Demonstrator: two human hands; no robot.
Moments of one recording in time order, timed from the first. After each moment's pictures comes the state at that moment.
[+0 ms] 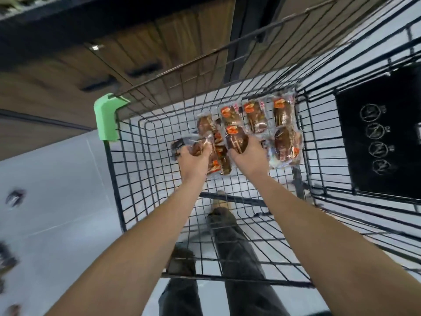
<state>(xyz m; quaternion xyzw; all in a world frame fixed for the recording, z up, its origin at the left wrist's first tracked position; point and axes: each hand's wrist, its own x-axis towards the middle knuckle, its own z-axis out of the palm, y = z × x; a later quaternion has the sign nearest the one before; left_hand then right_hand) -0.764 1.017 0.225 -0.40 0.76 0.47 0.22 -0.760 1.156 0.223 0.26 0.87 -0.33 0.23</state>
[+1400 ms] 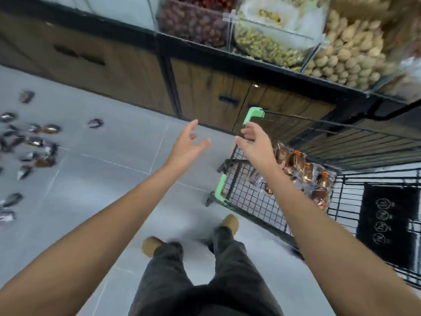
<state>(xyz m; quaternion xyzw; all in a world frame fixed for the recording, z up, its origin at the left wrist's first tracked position) -0.613 0.766 0.462 -0.31 0.75 0.59 0.01 -0.694 0.934 0.472 -0.09 0.86 -0.45 0.21</state>
